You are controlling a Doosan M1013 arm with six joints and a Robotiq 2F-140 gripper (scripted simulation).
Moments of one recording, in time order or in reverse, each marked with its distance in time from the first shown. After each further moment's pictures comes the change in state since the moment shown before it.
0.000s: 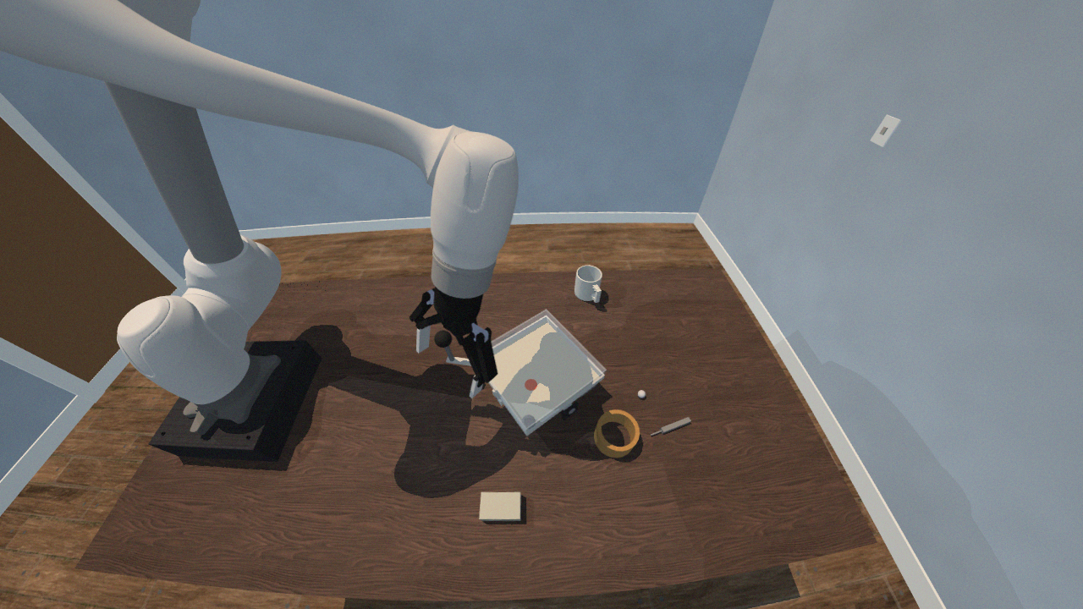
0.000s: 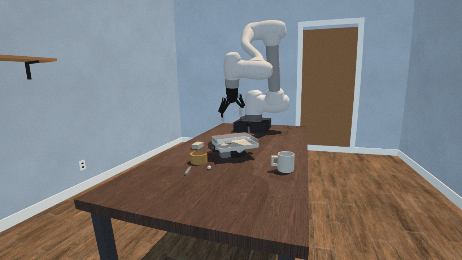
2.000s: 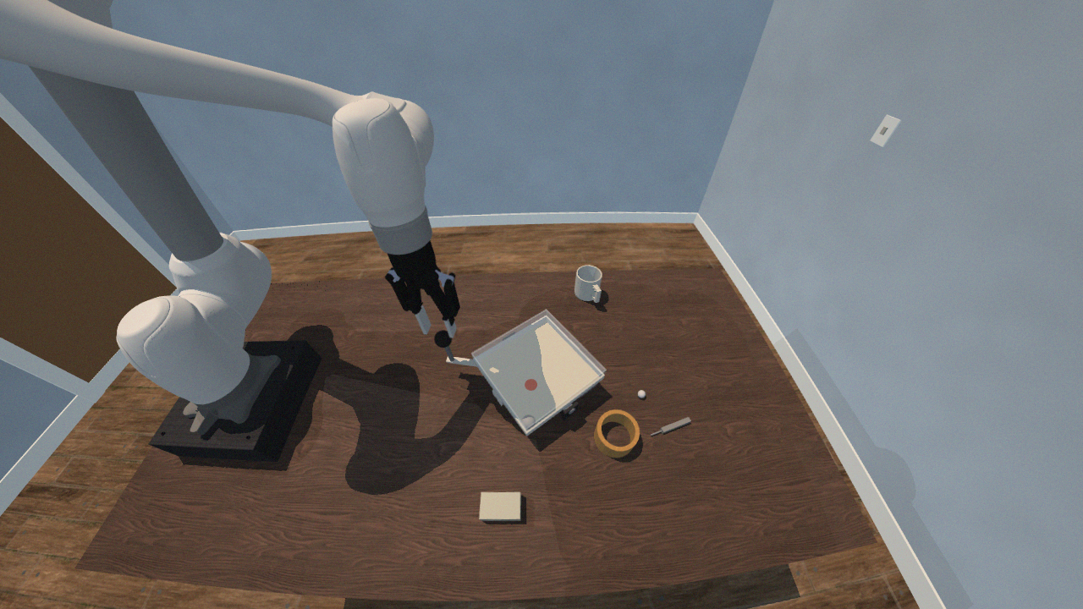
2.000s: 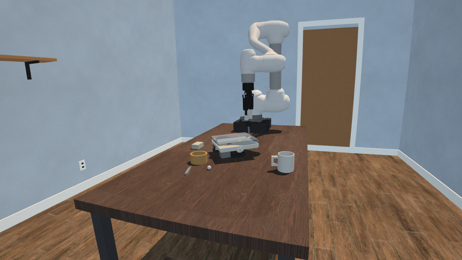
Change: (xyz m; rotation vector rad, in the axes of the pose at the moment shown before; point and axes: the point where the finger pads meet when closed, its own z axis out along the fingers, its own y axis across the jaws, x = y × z) arm -0.057 0.095 -0.015 0.217 -0.225 -0.458
